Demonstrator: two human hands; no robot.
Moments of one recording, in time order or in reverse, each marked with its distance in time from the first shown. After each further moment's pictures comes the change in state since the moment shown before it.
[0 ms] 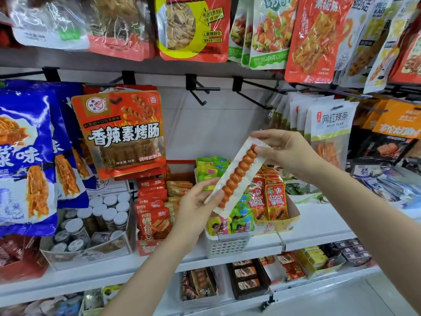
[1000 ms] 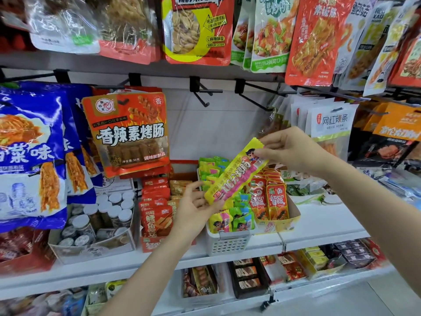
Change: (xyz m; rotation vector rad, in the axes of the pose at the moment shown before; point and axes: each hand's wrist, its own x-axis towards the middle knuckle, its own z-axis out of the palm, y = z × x) left_hand -0.004 -0.004 -0.010 0.197 0.159 -0.037; right_hand -0.007 -0.029 -0.007 -0.530 -0.078 -0.053
